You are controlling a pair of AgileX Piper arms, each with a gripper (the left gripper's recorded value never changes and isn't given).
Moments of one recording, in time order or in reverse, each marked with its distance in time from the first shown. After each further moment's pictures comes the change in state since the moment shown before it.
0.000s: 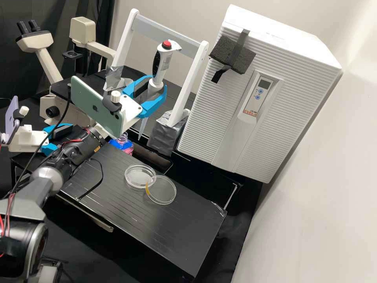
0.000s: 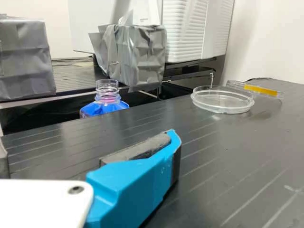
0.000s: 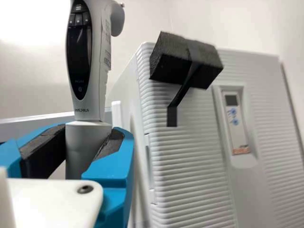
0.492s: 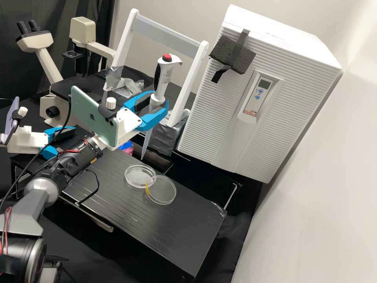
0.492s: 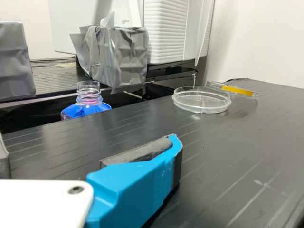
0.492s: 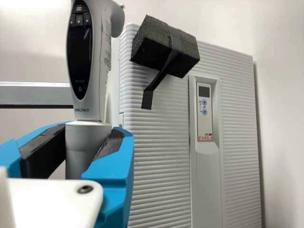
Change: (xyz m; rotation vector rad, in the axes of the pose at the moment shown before) left arm -0.001 0.001 0.005 -0.001 -0.047 -0.006; right arm -0.019 0.006 0.011 -0.127 -0.078 -0.012
